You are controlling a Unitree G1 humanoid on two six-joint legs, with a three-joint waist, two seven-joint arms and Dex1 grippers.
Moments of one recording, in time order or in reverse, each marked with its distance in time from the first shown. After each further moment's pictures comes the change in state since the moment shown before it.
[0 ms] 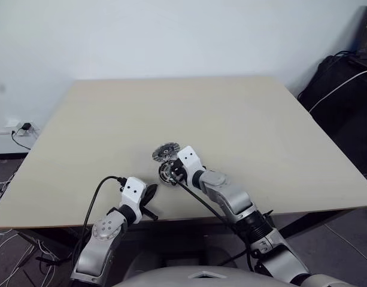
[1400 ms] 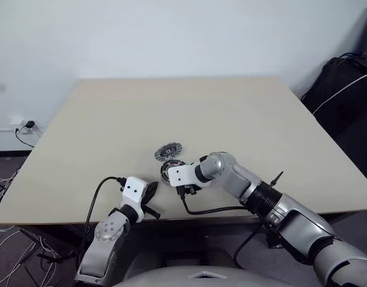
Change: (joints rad) left arm 0.011 -0.042 0.001 0.006 -0.001 -0.047 0.035; right arm -0.317 -0.249 0.381 0.140 -0.430 -0.339 0.715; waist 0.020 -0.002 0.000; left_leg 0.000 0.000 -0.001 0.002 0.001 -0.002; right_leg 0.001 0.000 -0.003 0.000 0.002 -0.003
